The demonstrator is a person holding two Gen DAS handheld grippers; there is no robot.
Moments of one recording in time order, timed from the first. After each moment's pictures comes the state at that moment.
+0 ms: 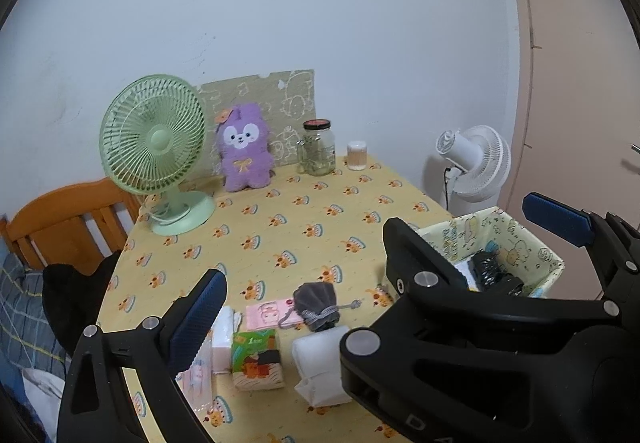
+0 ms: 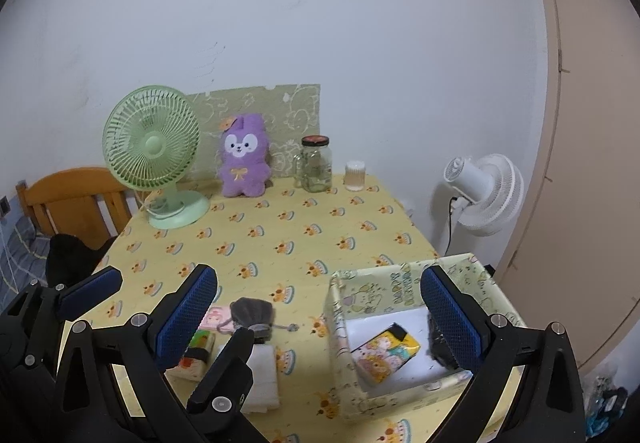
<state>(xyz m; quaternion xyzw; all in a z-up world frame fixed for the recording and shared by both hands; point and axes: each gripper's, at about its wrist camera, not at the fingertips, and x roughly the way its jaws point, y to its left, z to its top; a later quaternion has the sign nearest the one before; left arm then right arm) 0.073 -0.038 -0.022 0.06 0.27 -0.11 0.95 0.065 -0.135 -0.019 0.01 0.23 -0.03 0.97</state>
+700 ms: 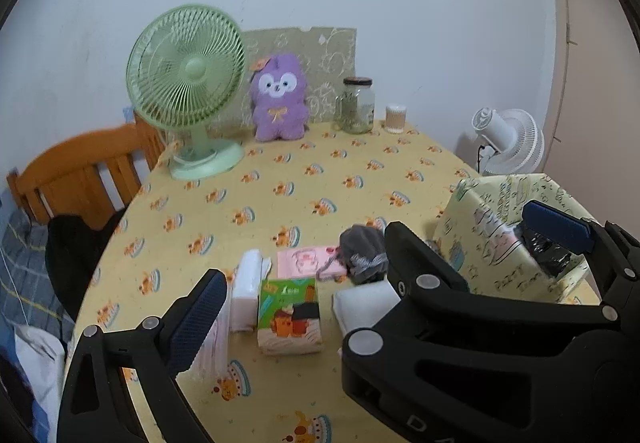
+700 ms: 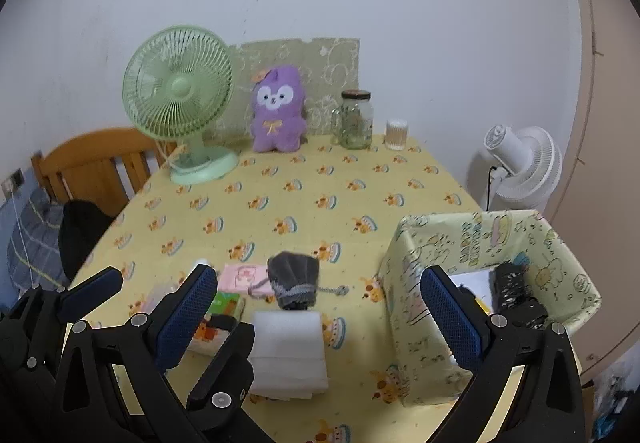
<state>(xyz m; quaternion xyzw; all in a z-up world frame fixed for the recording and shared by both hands) 0.081 0.002 -0.085 0.02 0.31 -0.07 0.95 0.088 -0.097 -0.081 0.00 0.28 0.02 0.96</state>
